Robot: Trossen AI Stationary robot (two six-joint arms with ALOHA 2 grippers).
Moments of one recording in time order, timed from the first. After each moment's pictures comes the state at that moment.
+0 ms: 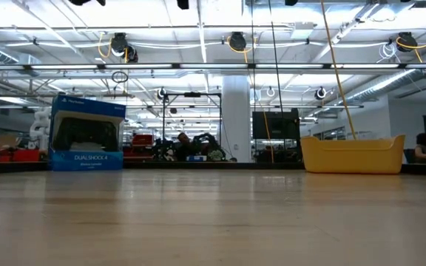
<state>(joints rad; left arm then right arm) -0.08 1.45 0.92 0.66 -0.05 0.20 0.22 1.19 0.68 0.69 0.23 -0.03</state>
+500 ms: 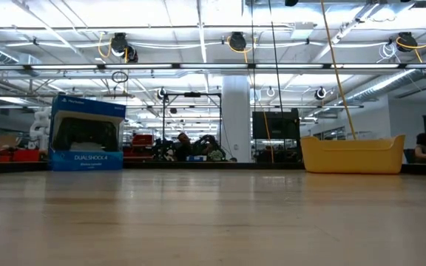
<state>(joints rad) -0.10 1.23 0.92 0.30 -0.03 0.17 0.22 1.19 0.68 0.68 0.23 -0.03</state>
